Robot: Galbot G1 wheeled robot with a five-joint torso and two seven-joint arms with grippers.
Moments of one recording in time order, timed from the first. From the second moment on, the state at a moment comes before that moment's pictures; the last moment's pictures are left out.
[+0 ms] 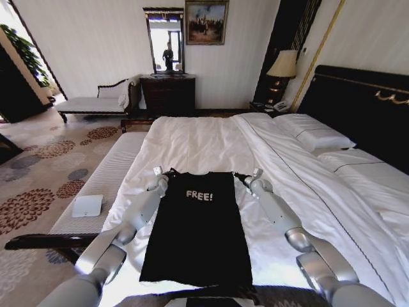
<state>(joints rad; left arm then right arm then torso) 0.31 -1.33 0.03 -0.83 -0.92 0.24 -0.16 -0.37 1.16 0.09 0.92 1.06 -0.35 -0.02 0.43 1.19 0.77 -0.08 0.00</state>
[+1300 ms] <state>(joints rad) 0.37 -1.35 -0.01 -0.87 -0.79 0.16 -0.10 -0.57 1.18 0.11 1.10 0.86 -0.19 0.04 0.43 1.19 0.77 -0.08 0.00</state>
